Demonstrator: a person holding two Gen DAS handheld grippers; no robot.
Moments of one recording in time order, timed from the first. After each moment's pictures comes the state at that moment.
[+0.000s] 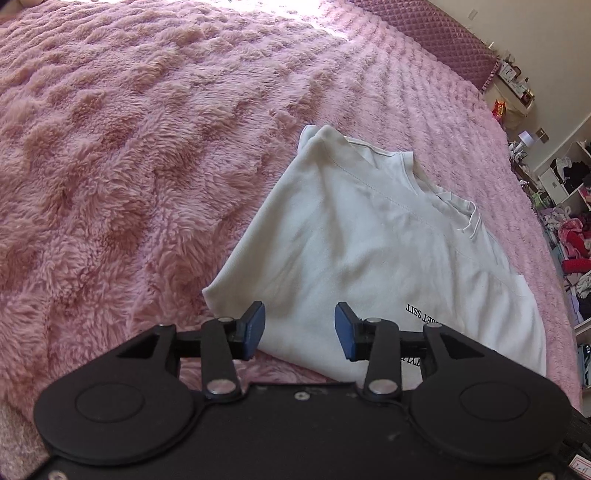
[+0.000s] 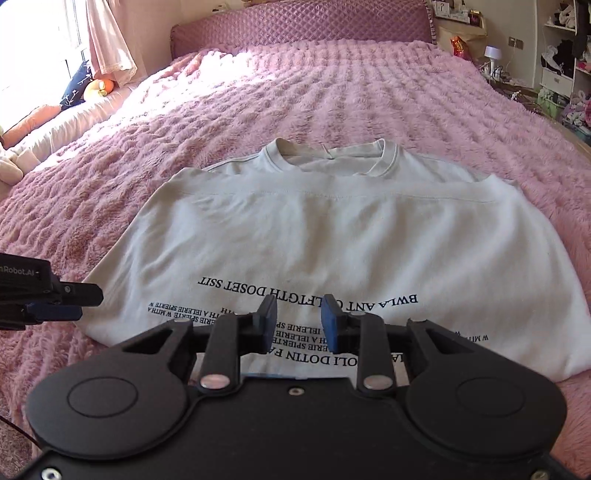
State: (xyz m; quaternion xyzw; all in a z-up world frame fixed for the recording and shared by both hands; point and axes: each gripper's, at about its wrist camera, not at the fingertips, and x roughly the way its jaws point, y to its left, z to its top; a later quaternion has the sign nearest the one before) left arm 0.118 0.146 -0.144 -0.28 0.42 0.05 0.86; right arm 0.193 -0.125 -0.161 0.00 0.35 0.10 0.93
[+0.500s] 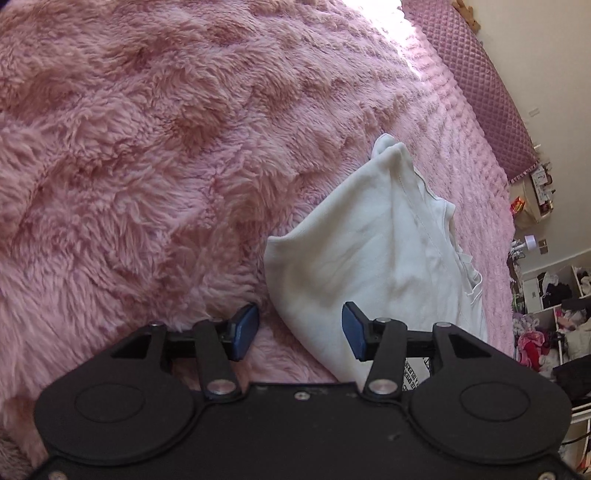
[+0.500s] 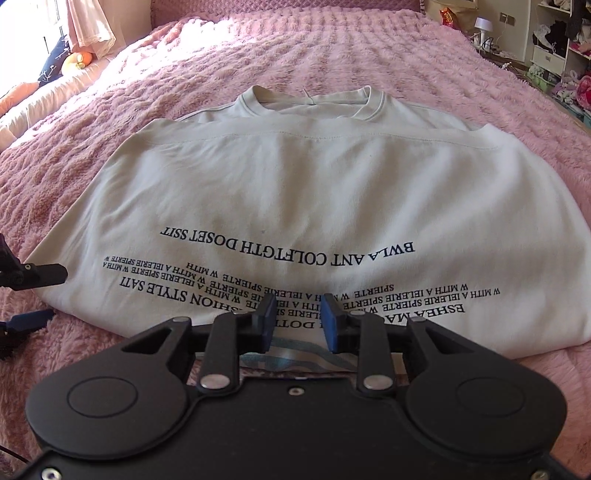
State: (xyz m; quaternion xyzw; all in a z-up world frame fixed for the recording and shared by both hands) left arm 0.088 0.176 -0.210 -0.48 0.37 0.10 0.79; right arm 0.200 -0.126 -0.200 -0.01 0.40 0.08 0.91
